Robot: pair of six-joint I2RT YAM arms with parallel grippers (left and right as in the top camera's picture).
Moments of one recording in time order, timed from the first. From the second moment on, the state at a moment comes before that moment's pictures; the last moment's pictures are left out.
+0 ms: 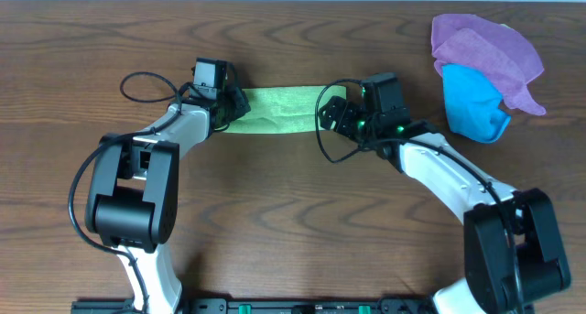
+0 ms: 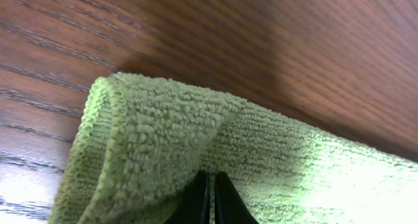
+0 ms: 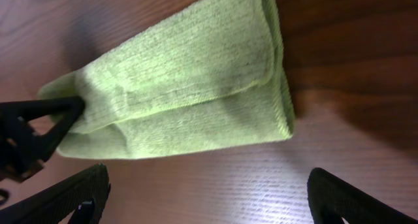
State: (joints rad) left arm -0.18 2.01 1.17 -0.15 0.16 -0.62; right arm 0.34 1.71 1.00 -0.19 -0.23 0.76
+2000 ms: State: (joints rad) left arm -0.18 2.00 1.19 -0.27 0.11 -0.54; right arm 0.40 2.07 0.85 0.65 -0.05 0.94
